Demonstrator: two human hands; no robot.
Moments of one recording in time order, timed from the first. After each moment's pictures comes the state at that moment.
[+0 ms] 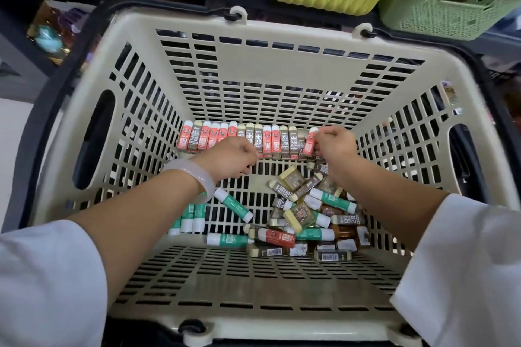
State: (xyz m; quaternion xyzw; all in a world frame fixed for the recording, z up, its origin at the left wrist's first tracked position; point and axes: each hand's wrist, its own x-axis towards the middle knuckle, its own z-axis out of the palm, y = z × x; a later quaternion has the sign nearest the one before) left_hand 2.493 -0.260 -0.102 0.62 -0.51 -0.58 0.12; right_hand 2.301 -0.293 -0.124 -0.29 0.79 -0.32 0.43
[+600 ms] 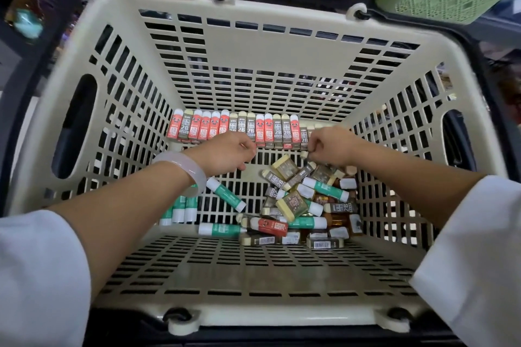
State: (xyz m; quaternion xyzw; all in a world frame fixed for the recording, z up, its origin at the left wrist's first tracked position) left_hand 2.490 -0.257 -0.110 0.58 -0.60 -0.55 0.06; right_hand 2.267 -0.293 -0.112 -0.74 0.60 0.17 0.23
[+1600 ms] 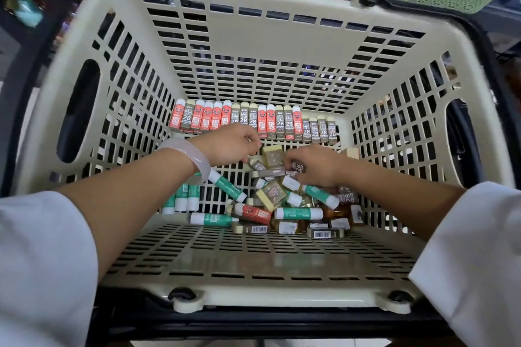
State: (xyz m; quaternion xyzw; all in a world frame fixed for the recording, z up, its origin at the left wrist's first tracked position) left_hand 2.488 -0.256 -0.110 0.57 -0.63 -0.54 0.02; right_hand 2.287 -0.255 -0.127 -0.80 0.48 0.19 0.30
